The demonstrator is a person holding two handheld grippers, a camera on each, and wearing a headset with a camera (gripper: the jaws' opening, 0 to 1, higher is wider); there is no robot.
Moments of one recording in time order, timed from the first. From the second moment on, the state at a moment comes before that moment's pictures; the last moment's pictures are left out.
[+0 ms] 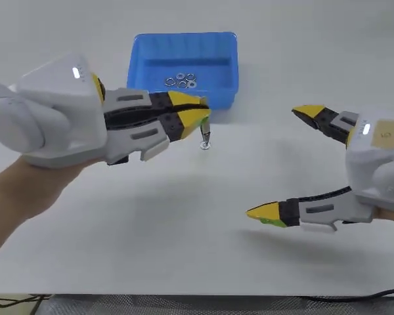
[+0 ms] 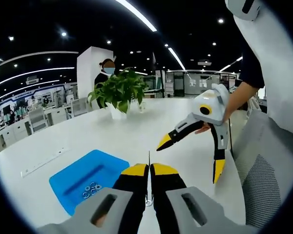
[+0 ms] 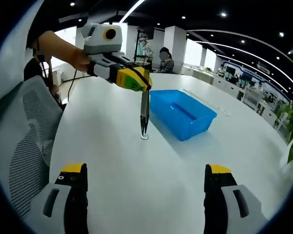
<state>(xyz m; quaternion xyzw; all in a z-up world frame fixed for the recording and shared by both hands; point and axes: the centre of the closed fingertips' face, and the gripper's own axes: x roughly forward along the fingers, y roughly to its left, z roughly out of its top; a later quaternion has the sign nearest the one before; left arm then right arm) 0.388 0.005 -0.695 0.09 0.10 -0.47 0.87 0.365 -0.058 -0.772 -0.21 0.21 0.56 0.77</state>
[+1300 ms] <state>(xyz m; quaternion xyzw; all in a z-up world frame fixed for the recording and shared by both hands) 0.388 0.013 -0.706 0.08 0.16 -0.52 0.84 0.362 0.022 -0.763 -0.14 0.21 0.65 0.72</state>
